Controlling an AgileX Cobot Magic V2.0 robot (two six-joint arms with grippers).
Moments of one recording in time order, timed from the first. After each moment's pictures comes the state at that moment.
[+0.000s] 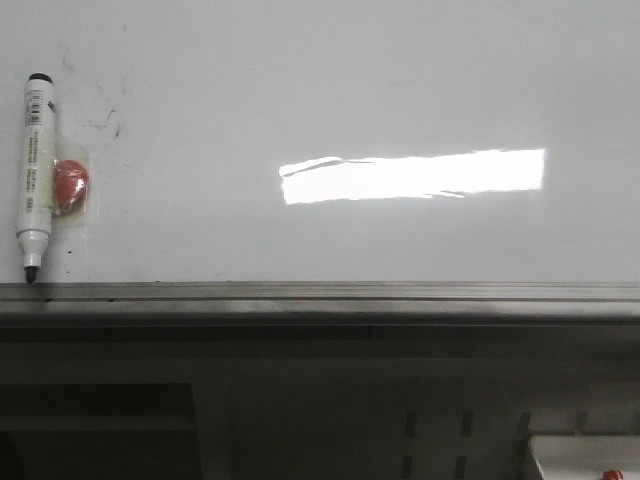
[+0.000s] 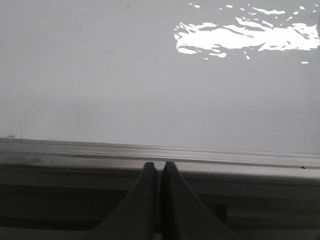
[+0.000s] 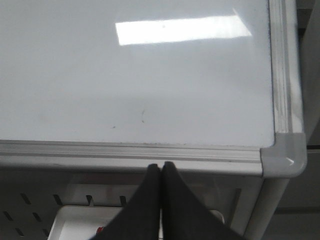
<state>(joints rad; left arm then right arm) -0.01 0.00 0.00 0.00 0.34 -0.05 -0.02 -0.01 0.01 -0.02 0.33 0.01</state>
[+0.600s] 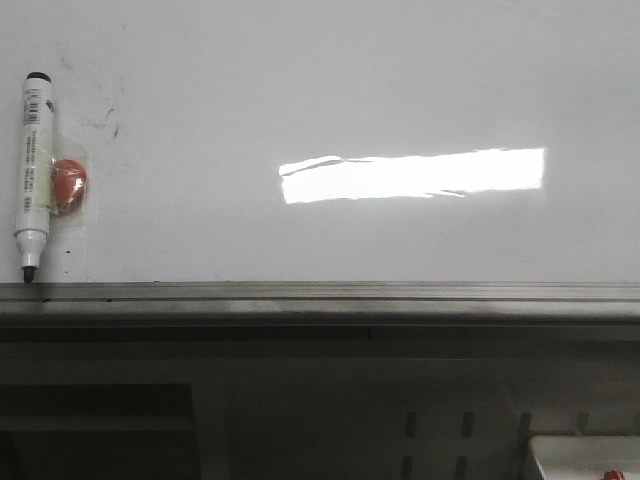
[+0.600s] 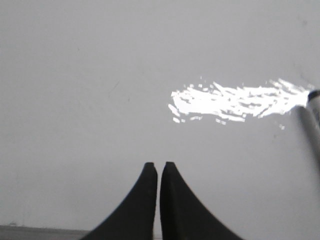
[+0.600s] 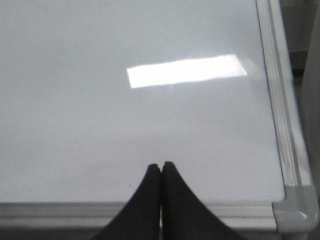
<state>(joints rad) -0.01 0.00 0.00 -0.02 0.09 -0.05 -0.02 -0.01 0.01 0.06 0.14 0.01</state>
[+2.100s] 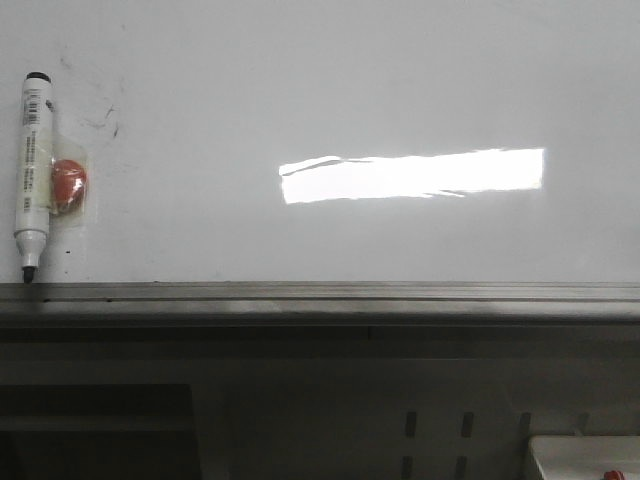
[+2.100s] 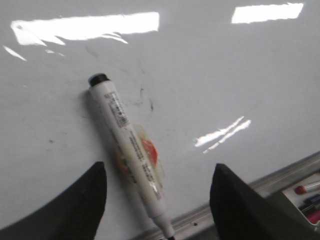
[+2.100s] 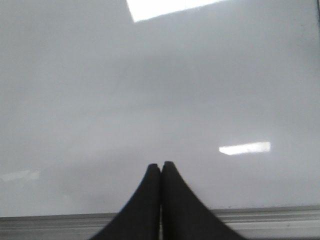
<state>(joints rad) -0.63 0.74 -0.25 -0.12 -0.12 -0.07 0.02 0.54 -0.15 0.16 0.04 0.01</state>
